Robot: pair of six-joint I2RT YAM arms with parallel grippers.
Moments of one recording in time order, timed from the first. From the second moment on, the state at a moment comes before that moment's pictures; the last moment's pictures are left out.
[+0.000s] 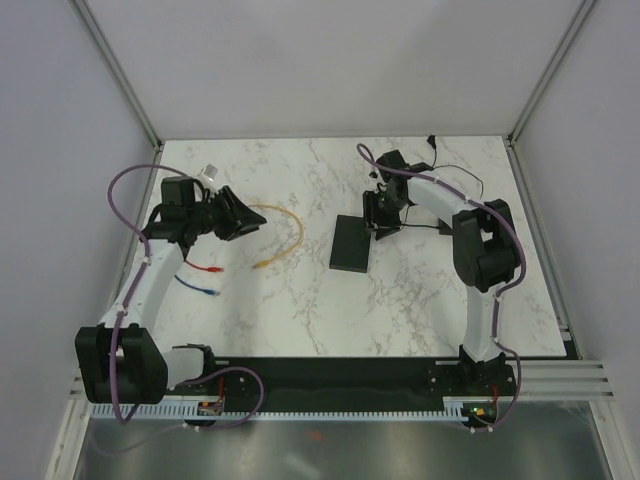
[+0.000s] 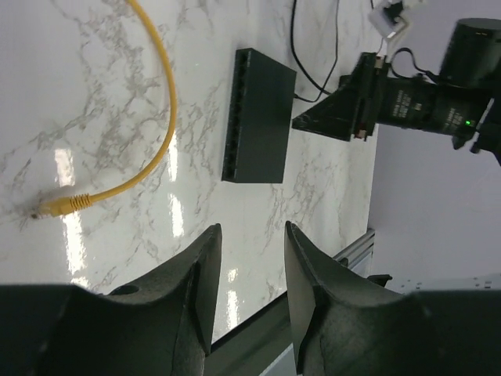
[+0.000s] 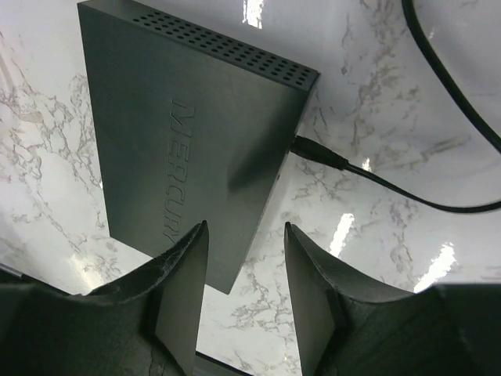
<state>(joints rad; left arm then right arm) 0.00 1.23 0.92 -0.41 0.64 -0.62 0.36 2.04 1.58 -0.81 -0.26 0.35</state>
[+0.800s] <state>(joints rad) -0.40 1.87 1.40 -0.63 0.28 -0.27 0.36 2.08 1.52 -0.71 -0.35 0.37</state>
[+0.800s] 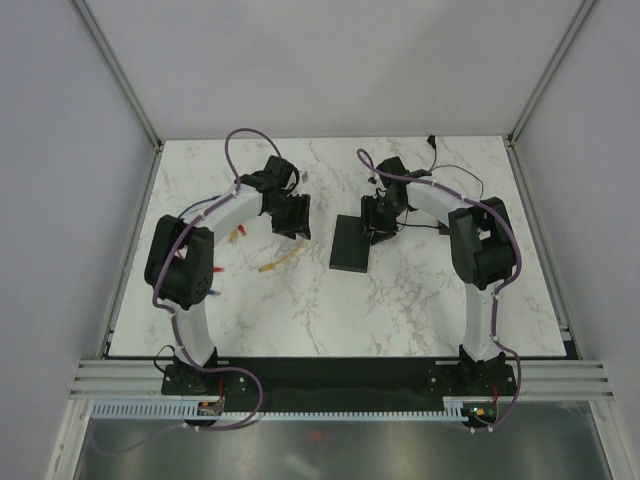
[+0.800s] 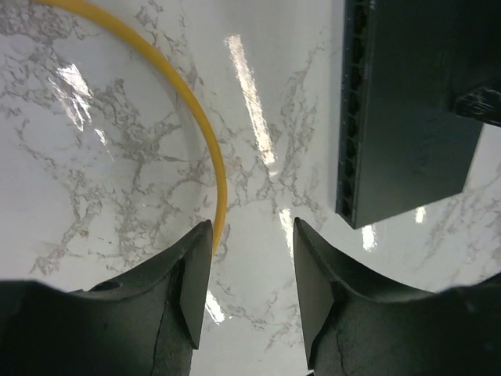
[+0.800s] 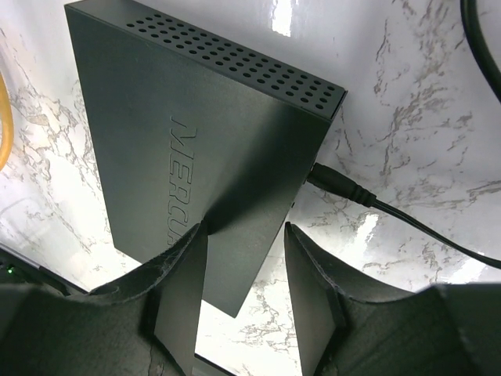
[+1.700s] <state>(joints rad) -0.46 2.04 1.51 -0.80 0.03 -0.25 0.36 2.07 1.50 -0.70 -0.36 0.37</state>
